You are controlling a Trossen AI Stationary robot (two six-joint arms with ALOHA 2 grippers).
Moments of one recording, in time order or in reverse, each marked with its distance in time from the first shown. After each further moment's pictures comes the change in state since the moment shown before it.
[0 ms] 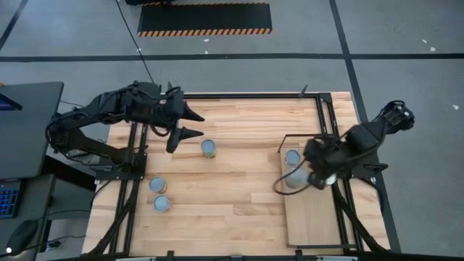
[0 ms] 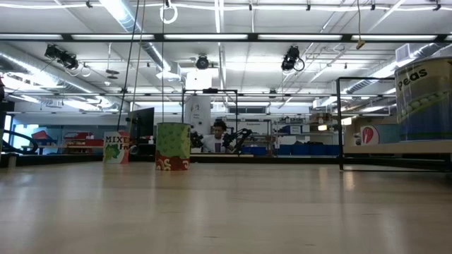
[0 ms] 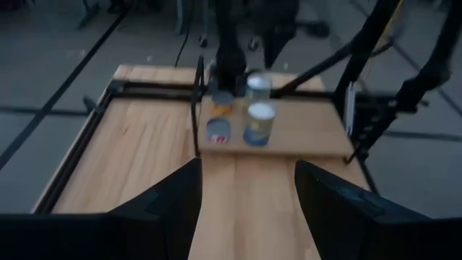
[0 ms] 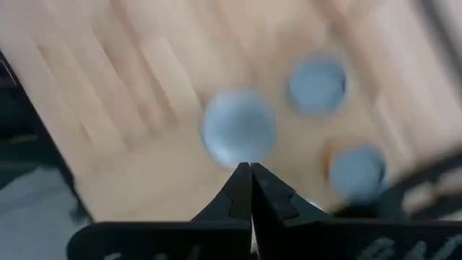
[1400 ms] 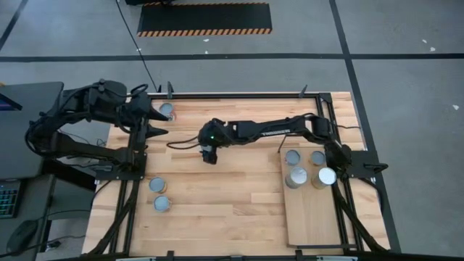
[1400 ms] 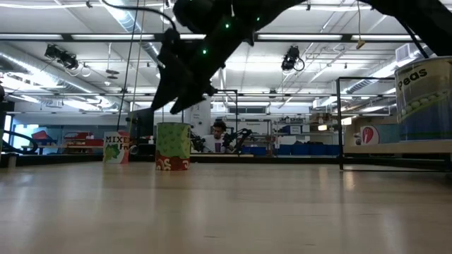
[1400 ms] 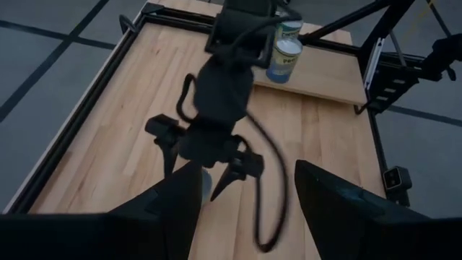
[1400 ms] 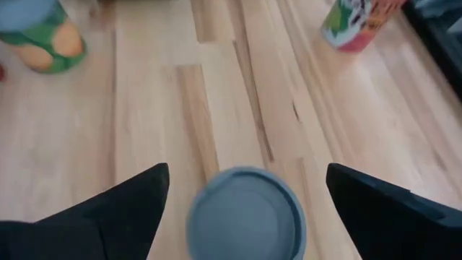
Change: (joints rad) left arm 0.081 -0.219 0.000 -0.398 -0.014 -0.065; right arm -0.622 0.949 0.355 1.164 -0.062 -1.016
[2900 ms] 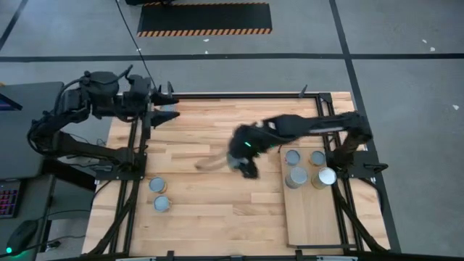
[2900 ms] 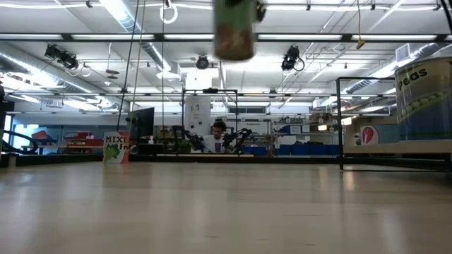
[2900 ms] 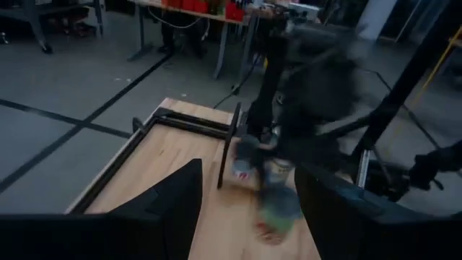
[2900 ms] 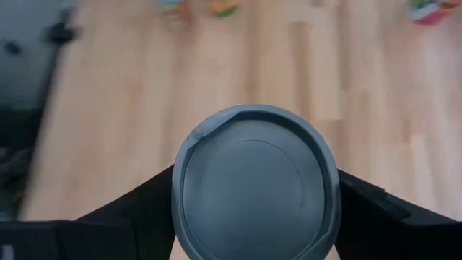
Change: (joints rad) left arm 0.000 0.028 0.002 0.381 -0.059 -0.080; right arm 0.188 -0.410 0.025 -0.591 -0.156 0.040
